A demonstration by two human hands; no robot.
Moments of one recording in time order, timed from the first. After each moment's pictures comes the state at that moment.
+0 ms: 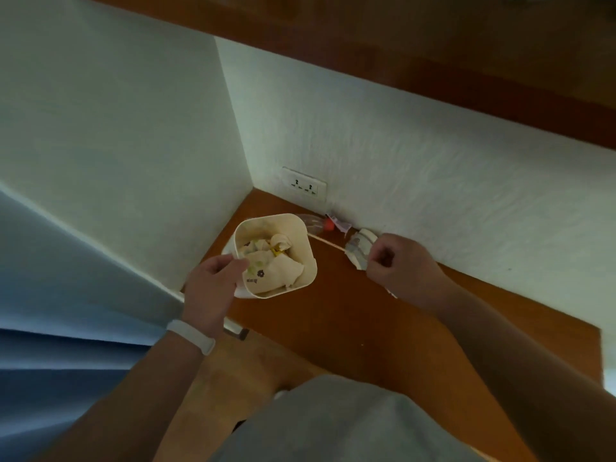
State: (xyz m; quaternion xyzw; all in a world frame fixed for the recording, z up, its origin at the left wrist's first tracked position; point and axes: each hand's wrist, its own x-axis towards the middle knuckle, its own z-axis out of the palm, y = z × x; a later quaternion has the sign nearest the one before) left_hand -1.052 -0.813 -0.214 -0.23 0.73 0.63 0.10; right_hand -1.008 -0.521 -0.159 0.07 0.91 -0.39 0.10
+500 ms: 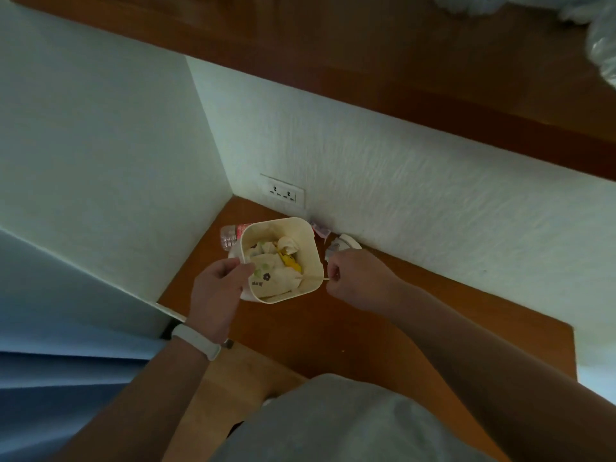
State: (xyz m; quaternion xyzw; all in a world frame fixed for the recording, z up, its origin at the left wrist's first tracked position) left_hand -1.052 -0.762 -0.212 -0.21 0.72 0.65 0.12; right_hand -1.026 -0.536 -0.170 0.01 0.96 -0.21 0.18
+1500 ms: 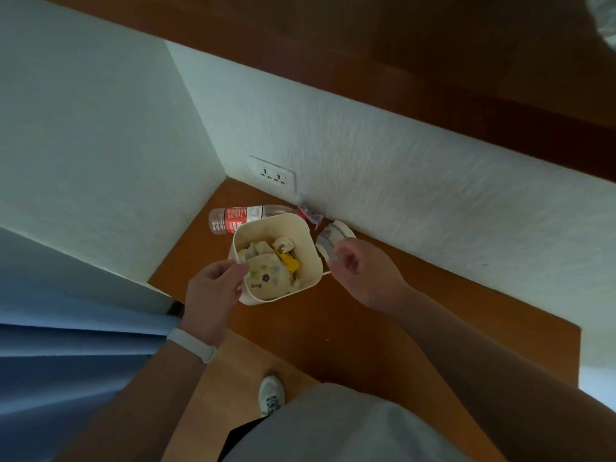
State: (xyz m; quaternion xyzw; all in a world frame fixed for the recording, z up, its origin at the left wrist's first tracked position) left_hand -1.023 -0.724 -0.209 -0.28 0.70 0.64 0.13; right_hand -1.013 -0.474 -0.225 0.01 0.93 -0.36 0.07
